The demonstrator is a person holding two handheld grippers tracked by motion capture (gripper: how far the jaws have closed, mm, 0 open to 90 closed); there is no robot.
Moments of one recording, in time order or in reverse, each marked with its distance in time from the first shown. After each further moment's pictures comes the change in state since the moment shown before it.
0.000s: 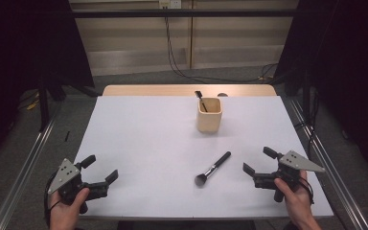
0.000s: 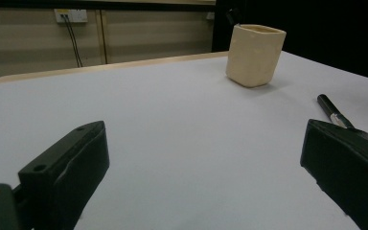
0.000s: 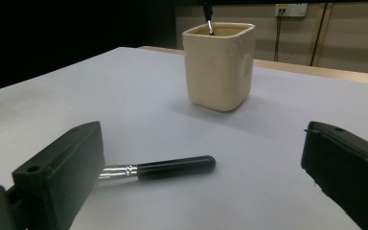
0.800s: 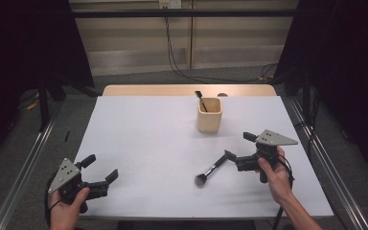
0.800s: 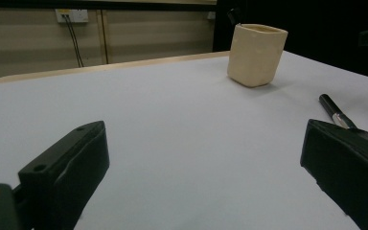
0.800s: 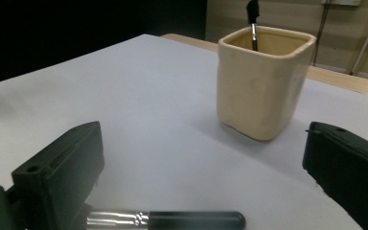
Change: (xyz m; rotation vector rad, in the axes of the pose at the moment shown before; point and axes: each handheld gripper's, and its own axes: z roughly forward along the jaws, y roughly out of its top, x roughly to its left) left arm 0.000 0.000 0.001 0.003 0.003 0.003; right arm 0.003 0.035 0.061 0.087 0.124 -0.070
